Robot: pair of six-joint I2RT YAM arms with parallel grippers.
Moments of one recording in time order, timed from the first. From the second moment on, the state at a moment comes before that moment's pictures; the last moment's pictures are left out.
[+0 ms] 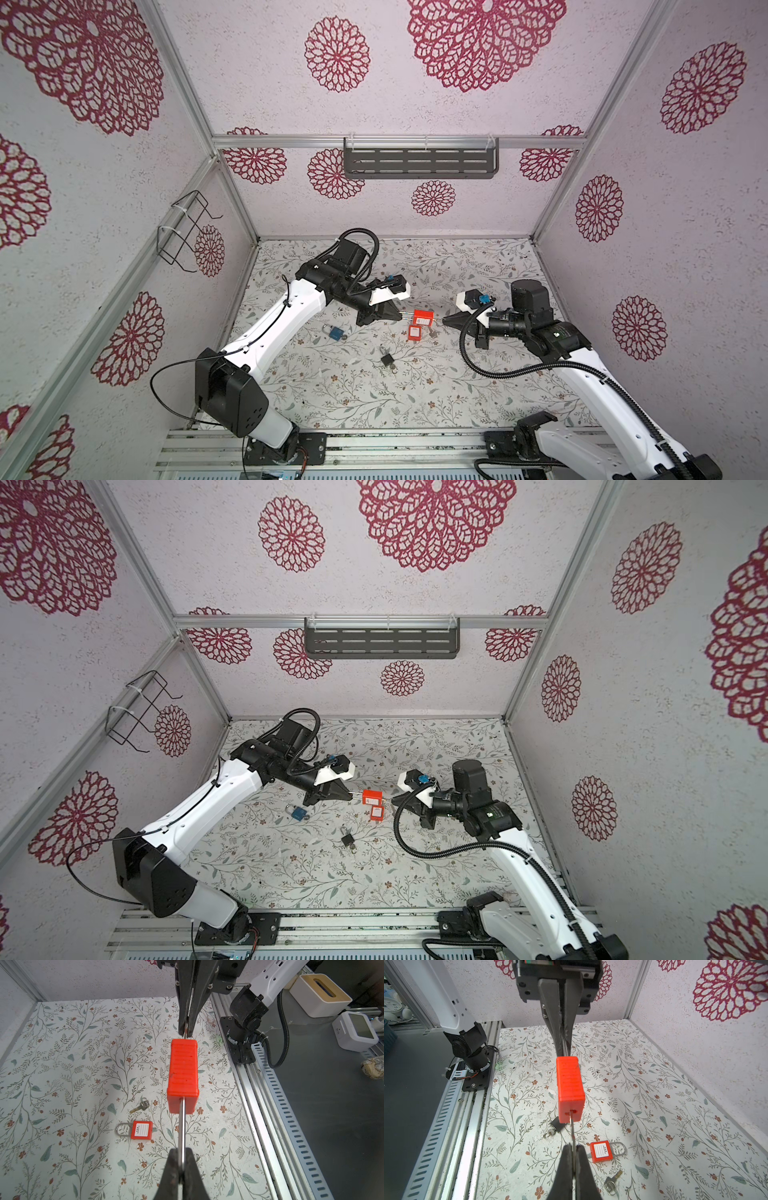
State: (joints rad) left arm -0.51 1.55 1.48 -1.01 0.83 0.93; right arm 0.35 0.97 0.88 -0.50 -0.86 -0.56
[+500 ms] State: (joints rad) left arm -0.47 1.51 1.43 -1.00 0.75 0.94; right arm 0.31 1.02 0.88 -0.54 -0.79 -0.56
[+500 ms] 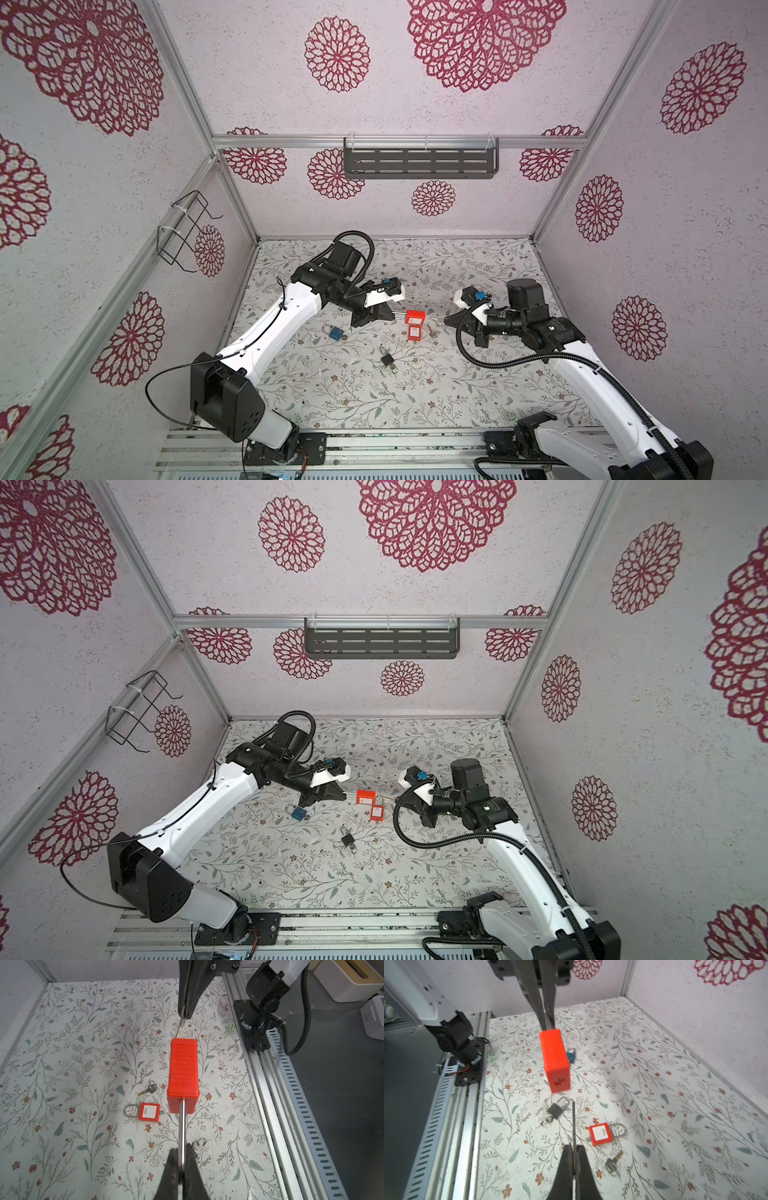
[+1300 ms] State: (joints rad) left arm -0.40 1.71 1.58 -1.17 0.69 1.09; right arm 0.35 0.80 0.59 -0.21 -0.42 0.03
